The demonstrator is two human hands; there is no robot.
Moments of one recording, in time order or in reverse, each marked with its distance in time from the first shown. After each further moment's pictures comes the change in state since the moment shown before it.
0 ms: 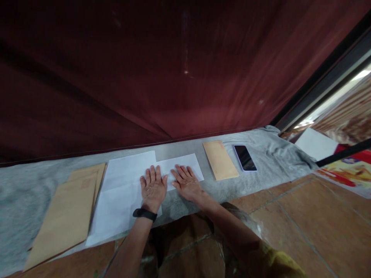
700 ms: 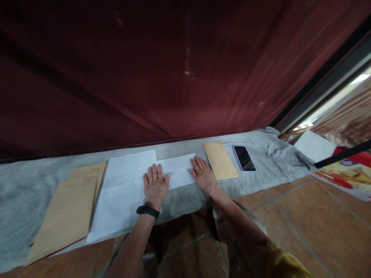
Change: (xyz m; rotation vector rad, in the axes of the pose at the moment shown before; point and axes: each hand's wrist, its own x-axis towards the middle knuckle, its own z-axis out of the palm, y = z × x) left_hand -0.001 0.003 0.011 -0.069 0.077 0.016; right_hand -0.008 0.068 -0.014 -0.118 0.079 0.184
